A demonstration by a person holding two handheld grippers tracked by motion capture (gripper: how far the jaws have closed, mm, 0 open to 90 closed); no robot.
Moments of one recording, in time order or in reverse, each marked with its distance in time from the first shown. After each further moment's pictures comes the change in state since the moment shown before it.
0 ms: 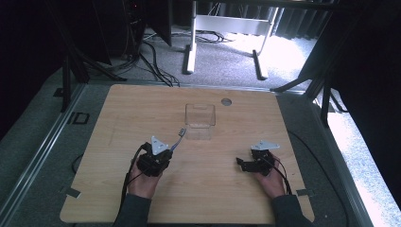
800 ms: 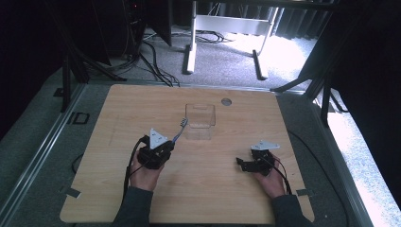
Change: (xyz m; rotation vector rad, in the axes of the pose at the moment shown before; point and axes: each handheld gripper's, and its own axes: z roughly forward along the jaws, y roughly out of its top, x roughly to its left) left arm 0.006 0.018 -0.001 -0.105 -0.022 -0.017; right arm 0.000 0.000 0.000 0.000 0.000 -0.003
